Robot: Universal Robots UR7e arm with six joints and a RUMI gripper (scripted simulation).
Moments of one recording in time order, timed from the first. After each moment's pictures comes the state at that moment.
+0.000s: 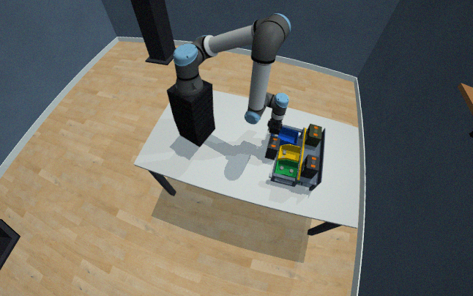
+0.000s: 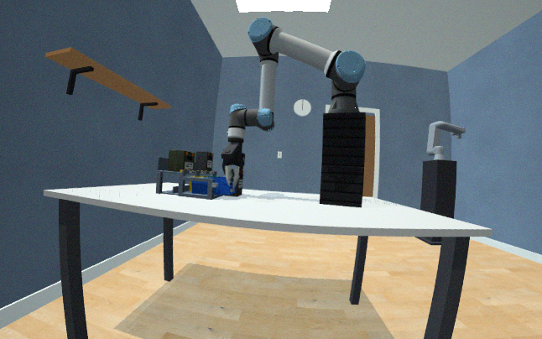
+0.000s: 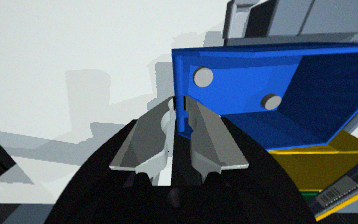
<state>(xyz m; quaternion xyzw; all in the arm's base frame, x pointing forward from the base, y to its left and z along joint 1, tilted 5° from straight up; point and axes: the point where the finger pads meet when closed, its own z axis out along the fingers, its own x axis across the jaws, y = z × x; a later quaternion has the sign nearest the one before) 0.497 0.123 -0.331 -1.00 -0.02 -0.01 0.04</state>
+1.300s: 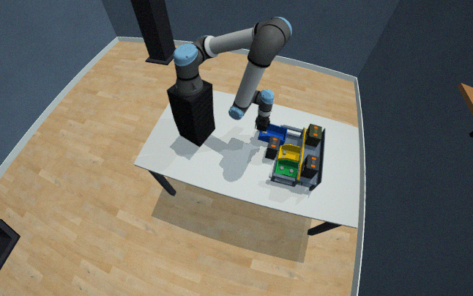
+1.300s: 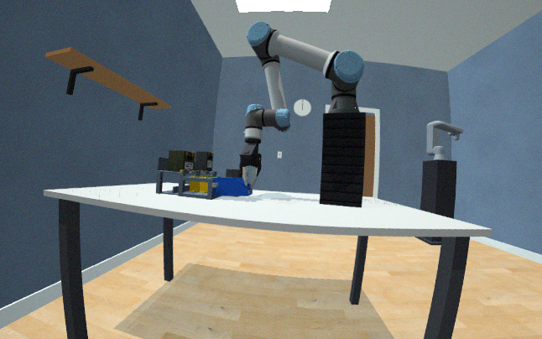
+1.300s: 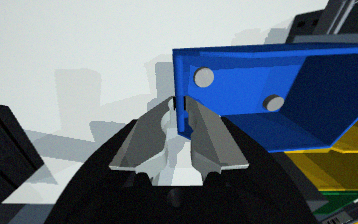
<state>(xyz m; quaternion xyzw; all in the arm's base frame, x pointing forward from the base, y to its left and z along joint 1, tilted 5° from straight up) 0.418 0.120 -0.332 -1.00 -0.02 -0.01 0.04</state>
